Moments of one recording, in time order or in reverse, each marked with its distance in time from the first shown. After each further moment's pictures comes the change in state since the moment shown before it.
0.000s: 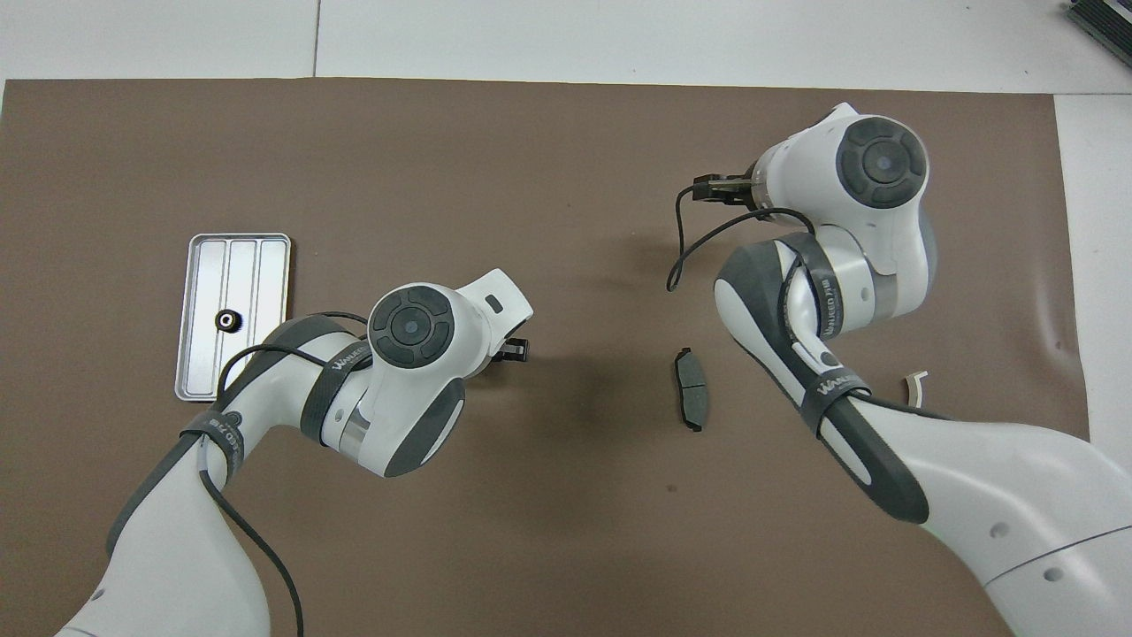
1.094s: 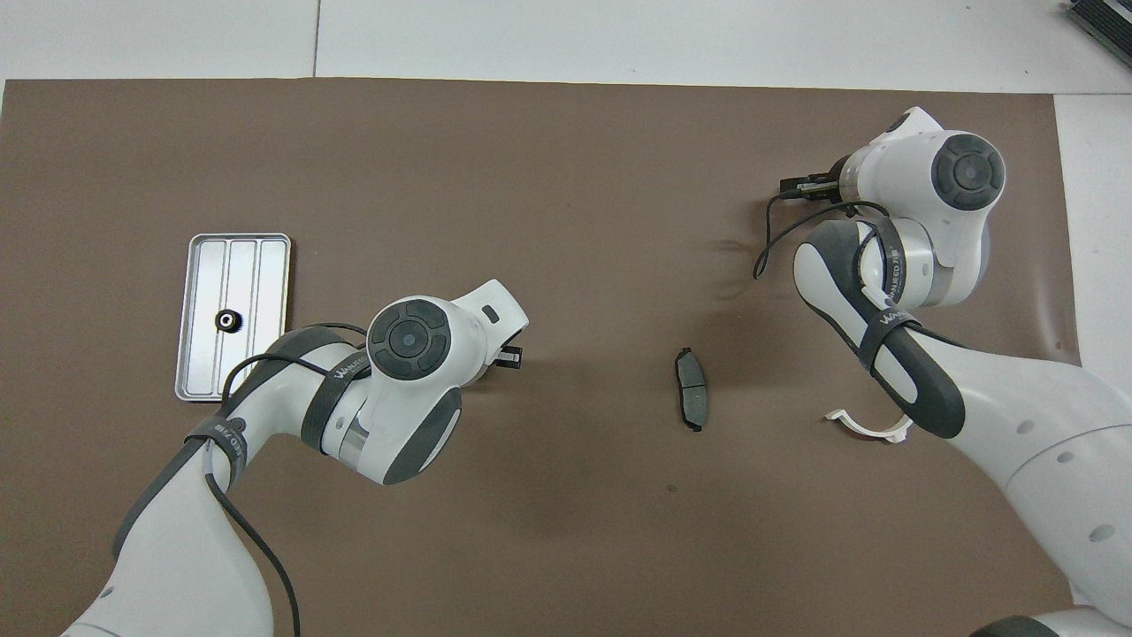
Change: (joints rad) left arm -0.003 0.000 0.008 -0.040 0.001 0.050 0.004; right arm -0.175 0.167 0.010 0.014 0.024 0.206 -0.279
